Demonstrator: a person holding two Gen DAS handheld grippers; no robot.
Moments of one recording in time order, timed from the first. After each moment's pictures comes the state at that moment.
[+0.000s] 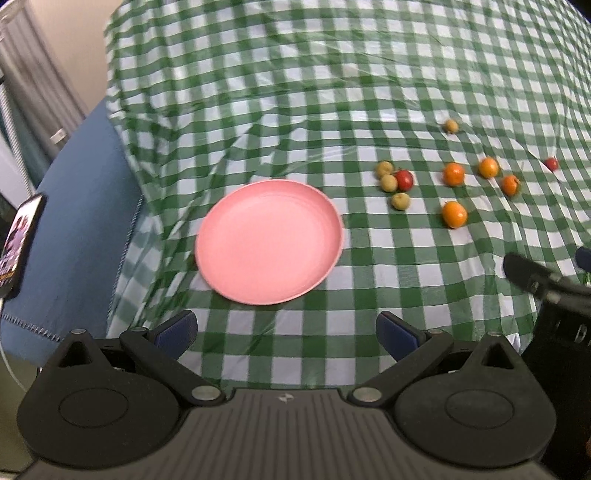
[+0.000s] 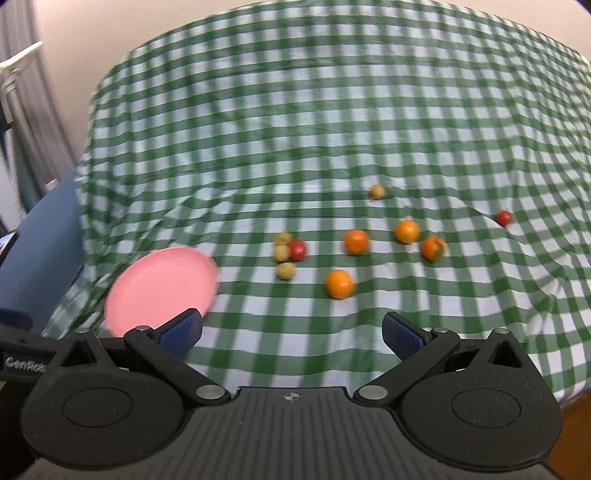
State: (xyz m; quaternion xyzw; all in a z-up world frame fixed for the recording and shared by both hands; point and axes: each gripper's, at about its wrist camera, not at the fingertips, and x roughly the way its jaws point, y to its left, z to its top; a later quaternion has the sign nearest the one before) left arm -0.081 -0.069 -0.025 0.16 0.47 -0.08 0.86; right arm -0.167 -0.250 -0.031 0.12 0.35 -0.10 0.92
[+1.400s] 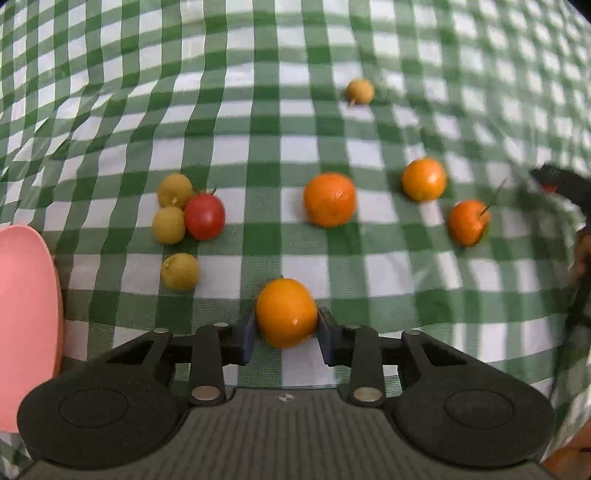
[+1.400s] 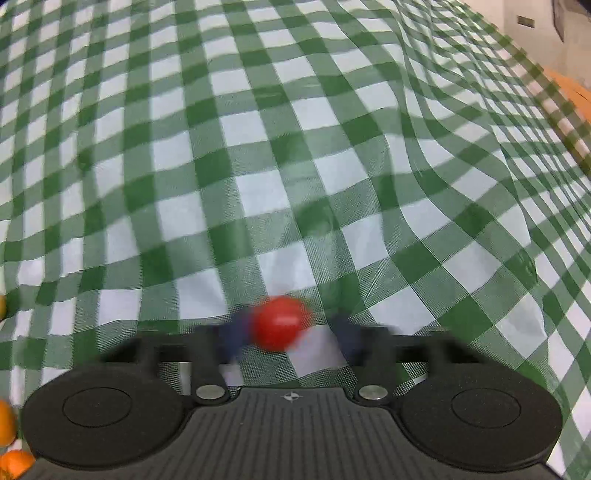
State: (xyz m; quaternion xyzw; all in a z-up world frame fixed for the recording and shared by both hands) left arm 0.044 -0.299 -0.172 0.10 0.53 -0.16 0.83; right arm 0.001 -0.620 -0.199 0.13 0.32 -0.33 0.88
